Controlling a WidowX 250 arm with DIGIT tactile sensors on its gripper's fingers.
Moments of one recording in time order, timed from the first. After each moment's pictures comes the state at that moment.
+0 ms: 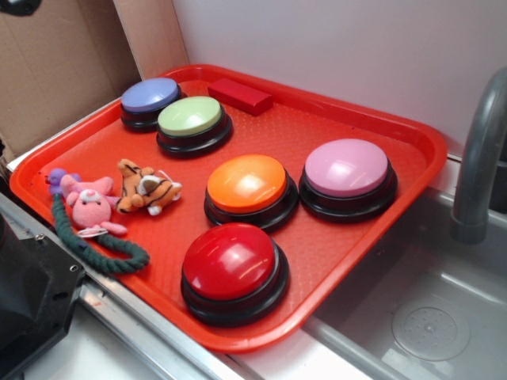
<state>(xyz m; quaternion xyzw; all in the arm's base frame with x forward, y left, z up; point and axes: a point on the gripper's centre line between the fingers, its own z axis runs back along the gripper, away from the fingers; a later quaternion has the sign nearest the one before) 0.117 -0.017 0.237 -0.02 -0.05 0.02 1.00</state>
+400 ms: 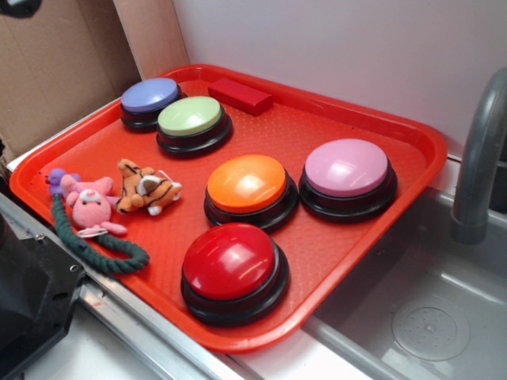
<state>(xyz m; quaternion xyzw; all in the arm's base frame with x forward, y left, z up) 0.115 -0.017 0.232 -0.01 -0.04 0.01 1.00</state>
